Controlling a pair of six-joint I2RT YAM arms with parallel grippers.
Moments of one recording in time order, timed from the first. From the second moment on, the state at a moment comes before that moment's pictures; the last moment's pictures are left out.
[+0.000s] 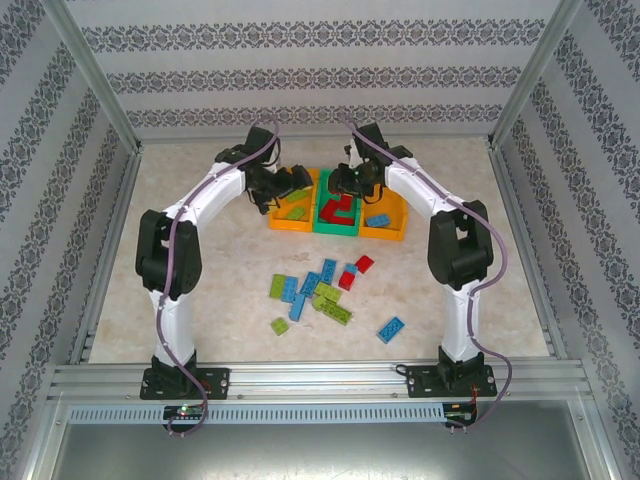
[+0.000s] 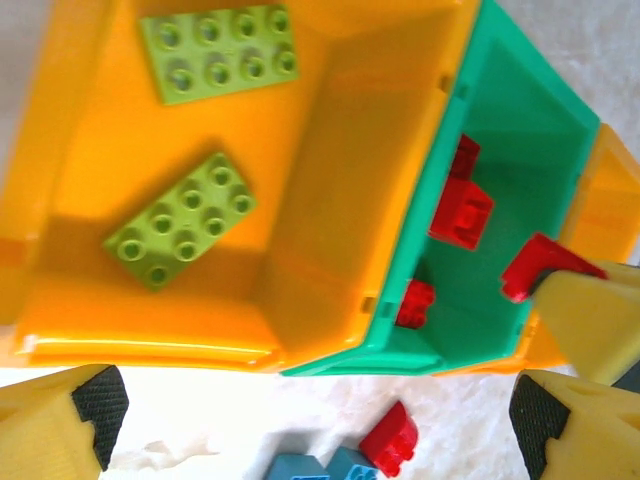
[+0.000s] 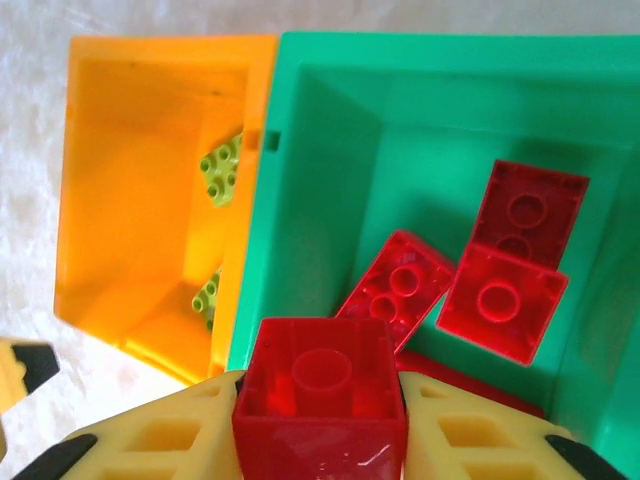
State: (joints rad) left arm -0.31 2.01 1.74 -0.80 0.35 -0.77; right arm 0.35 2.10 1.80 -0.72 -0.36 0.50
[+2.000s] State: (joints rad) left arm -0.77 1.75 1.32 -1.10 0.20 -0.54; right arm 0.20 2.07 1.79 -0.71 -0.36 0.54
